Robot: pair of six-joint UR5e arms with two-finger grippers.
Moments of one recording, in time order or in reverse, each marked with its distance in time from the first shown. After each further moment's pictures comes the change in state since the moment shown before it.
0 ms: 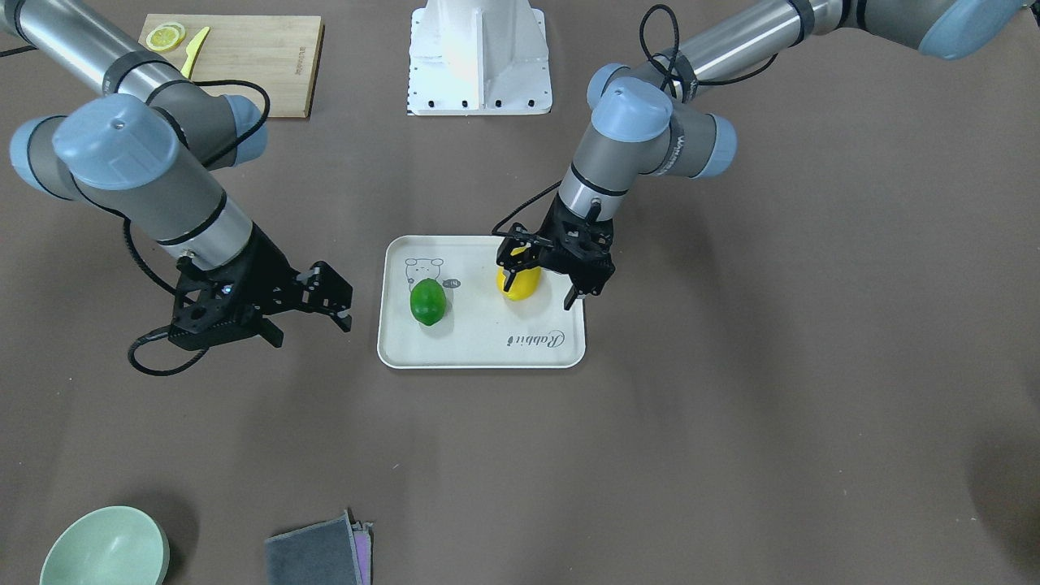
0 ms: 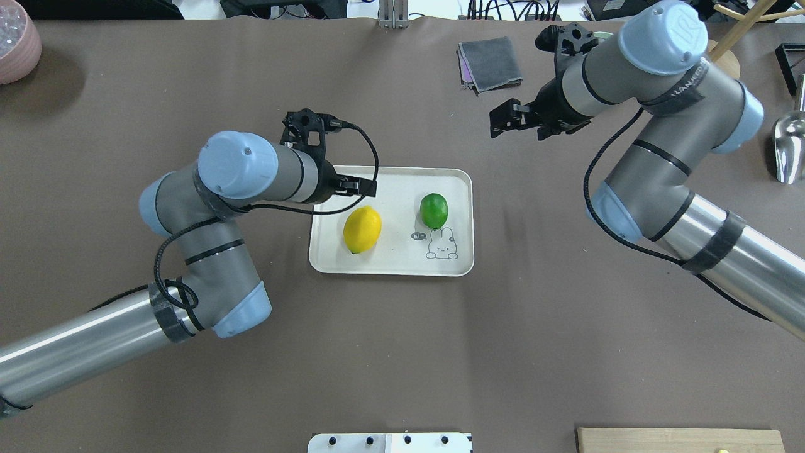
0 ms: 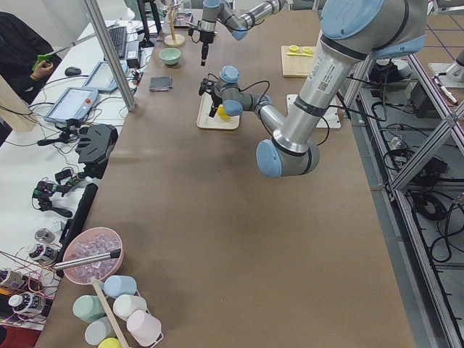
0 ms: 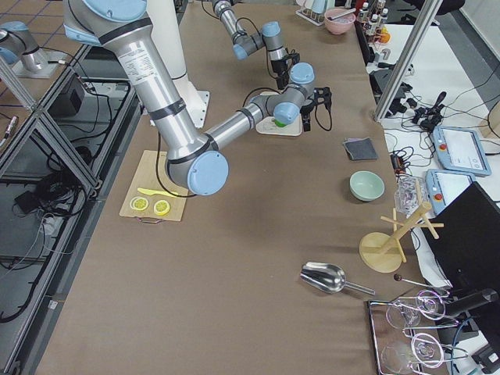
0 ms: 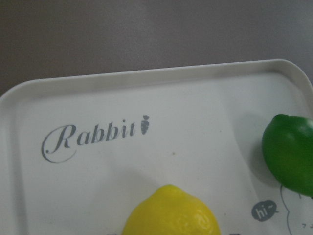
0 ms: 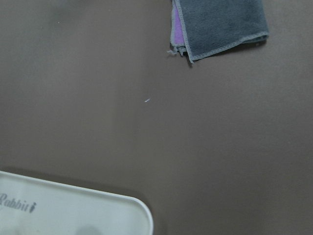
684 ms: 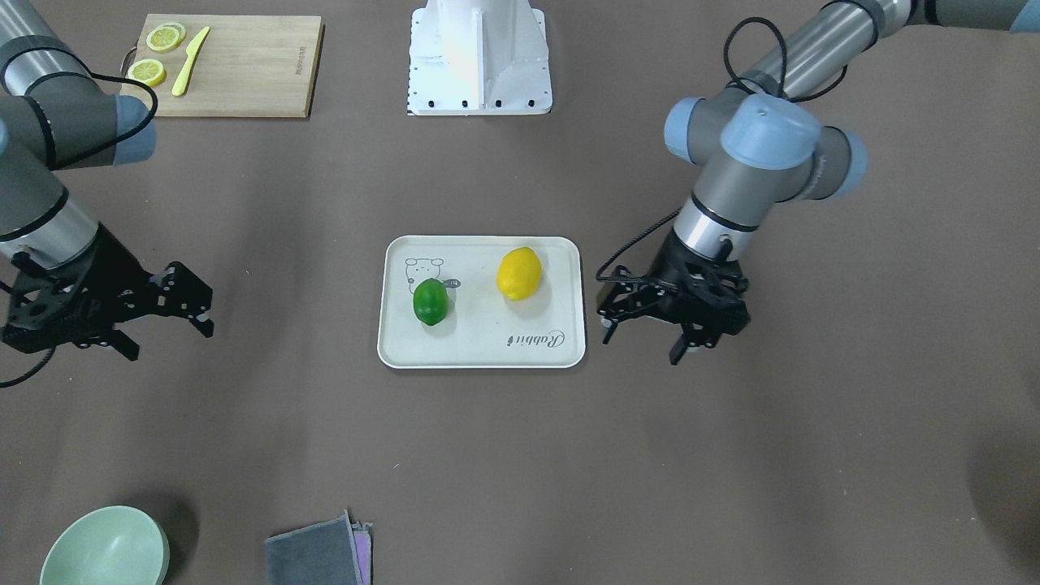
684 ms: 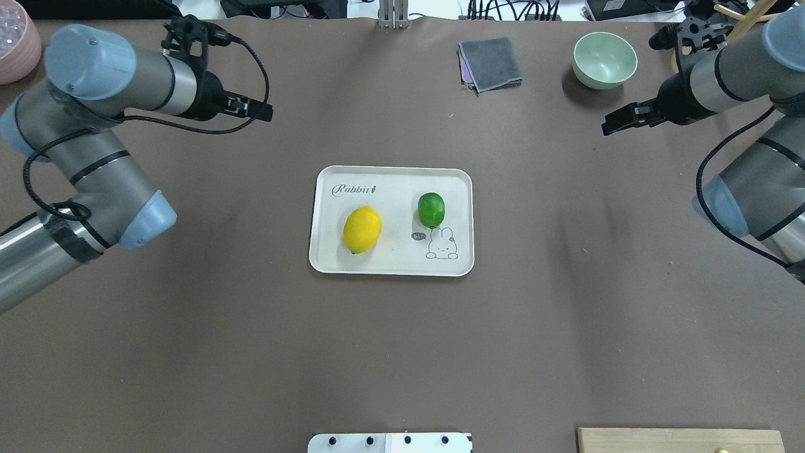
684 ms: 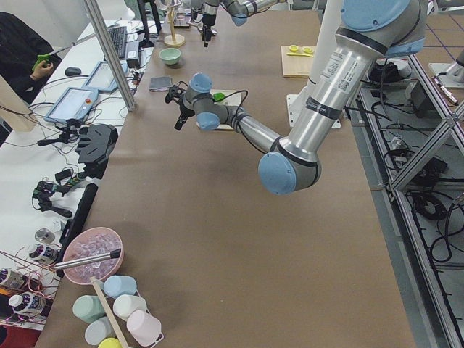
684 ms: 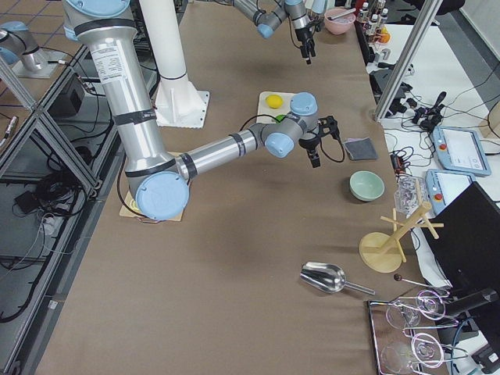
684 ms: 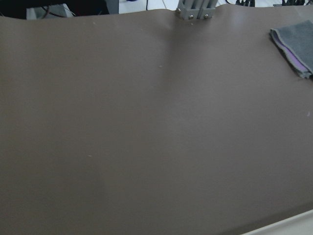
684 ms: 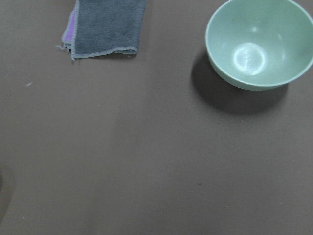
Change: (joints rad) left arm -0.283 0.167 -0.016 -0.081 -0.143 0.327; right arm 0.172 -0.204 0.039 0.007 0.028 -0.316
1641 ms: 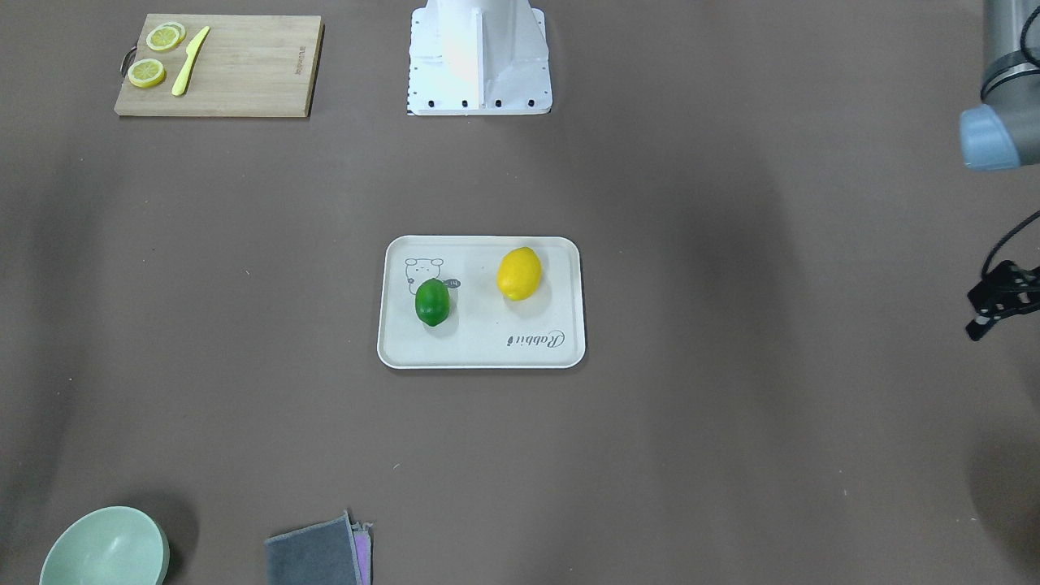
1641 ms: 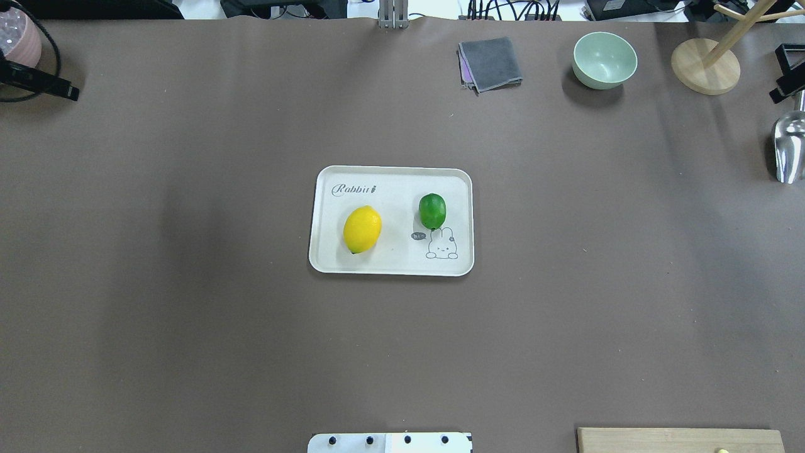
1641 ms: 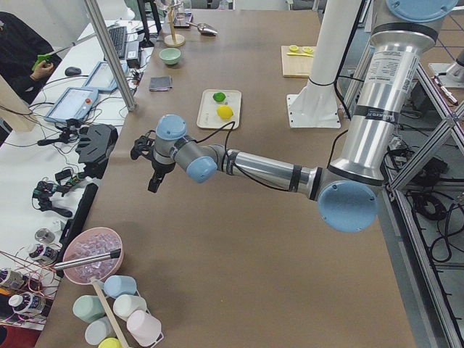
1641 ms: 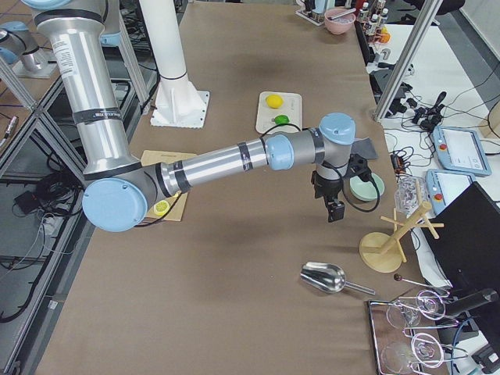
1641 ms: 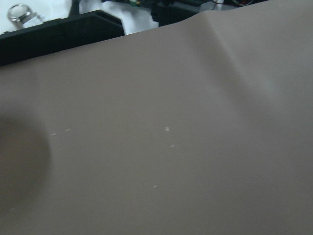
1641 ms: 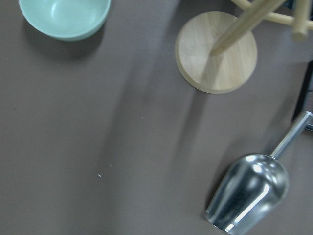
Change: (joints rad) left arm -0.463 0.238 -0.018 0.229 -0.309 0.422; right arm 0.447 -0.040 0.004 -0.609 0.091 -0.843
